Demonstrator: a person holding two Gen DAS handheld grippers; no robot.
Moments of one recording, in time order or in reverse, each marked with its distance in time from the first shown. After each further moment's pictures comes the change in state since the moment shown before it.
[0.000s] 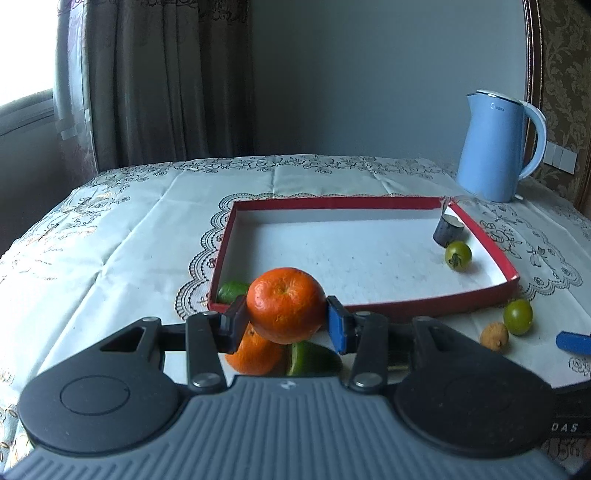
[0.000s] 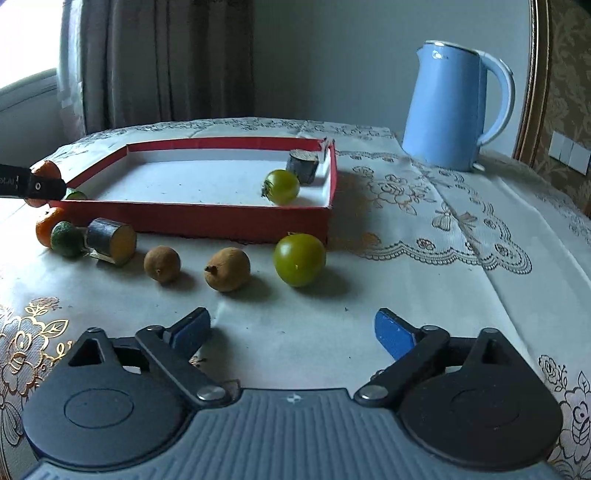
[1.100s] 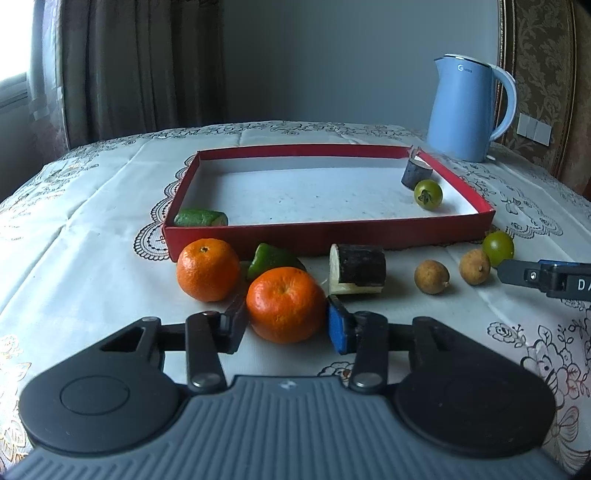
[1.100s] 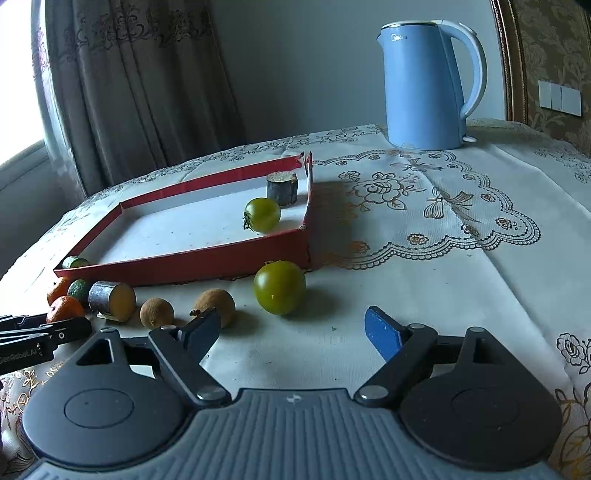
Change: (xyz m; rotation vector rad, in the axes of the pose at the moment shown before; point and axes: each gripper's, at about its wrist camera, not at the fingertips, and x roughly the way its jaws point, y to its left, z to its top) left arm 0.007 -0.014 -0.053 0.029 0.052 -0.083; right arm 0.003 -0.035 0.003 0.209 -0.062 0.102
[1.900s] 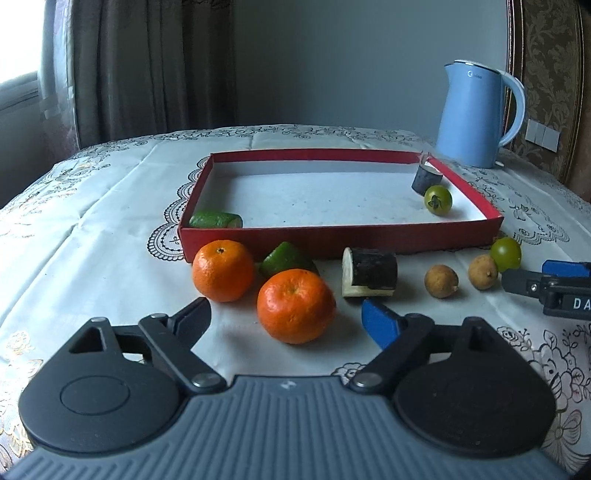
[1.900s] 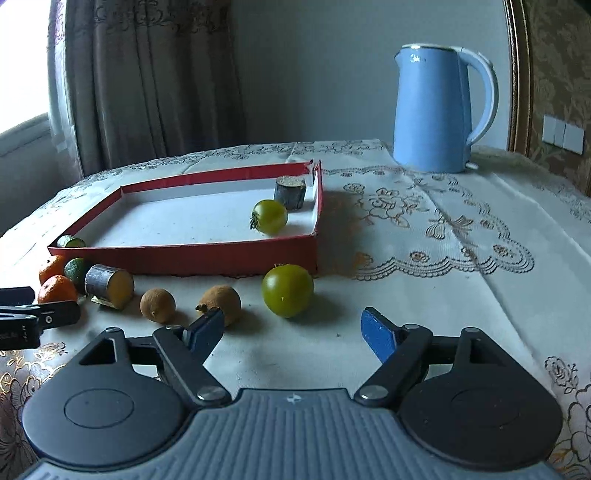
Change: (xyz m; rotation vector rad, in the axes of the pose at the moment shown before) left arm -0.002 0.003 0.000 -0.014 -0.013 0.027; right arm -0.001 0.018 -0.002 -0.107 -0.014 -0.049
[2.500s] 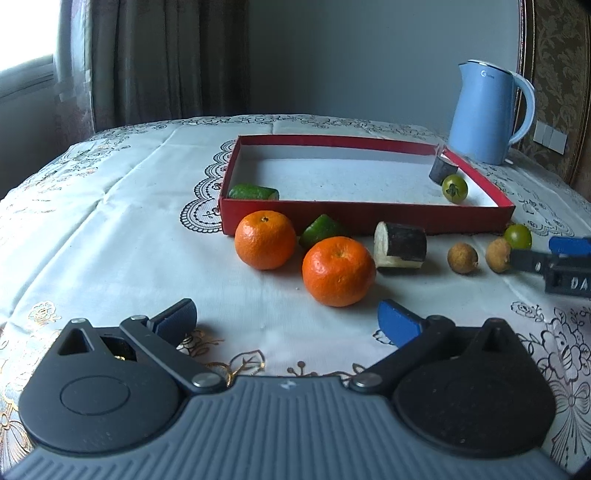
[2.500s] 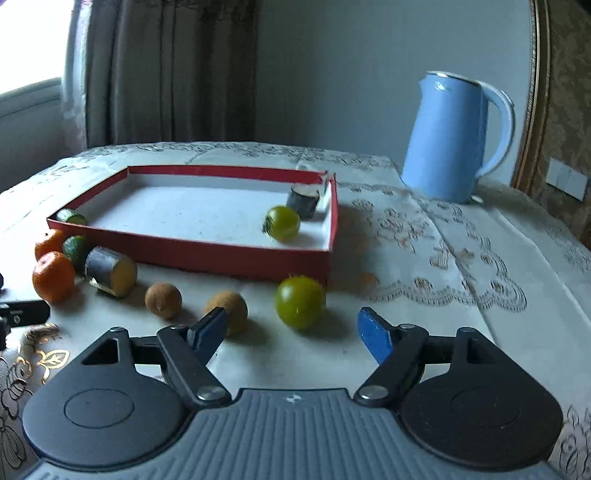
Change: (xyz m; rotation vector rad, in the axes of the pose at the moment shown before) left arm -0.013 0.024 -0.014 -0.025 0.024 0.014; right arm 0.002 0.025 0.004 -0.144 -0.004 -0.065
